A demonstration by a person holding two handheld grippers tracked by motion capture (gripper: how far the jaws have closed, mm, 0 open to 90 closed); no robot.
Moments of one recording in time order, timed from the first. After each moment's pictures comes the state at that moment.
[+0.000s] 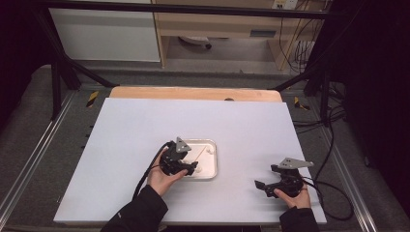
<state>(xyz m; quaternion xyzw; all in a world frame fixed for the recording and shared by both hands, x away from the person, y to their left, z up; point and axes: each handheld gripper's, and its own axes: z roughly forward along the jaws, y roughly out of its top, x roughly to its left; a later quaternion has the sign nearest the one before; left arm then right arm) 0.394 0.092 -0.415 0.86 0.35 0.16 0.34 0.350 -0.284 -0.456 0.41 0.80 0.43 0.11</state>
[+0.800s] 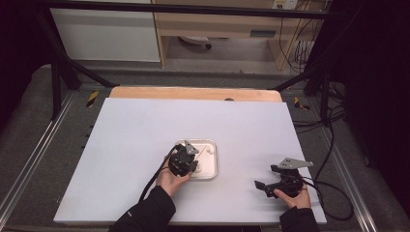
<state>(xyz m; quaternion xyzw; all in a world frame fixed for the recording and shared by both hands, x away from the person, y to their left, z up) 0.399 0.072 -0.438 0.86 0.37 0.16 0.30 0.350 -0.284 -0.456 0.41 0.80 0.43 0.11</state>
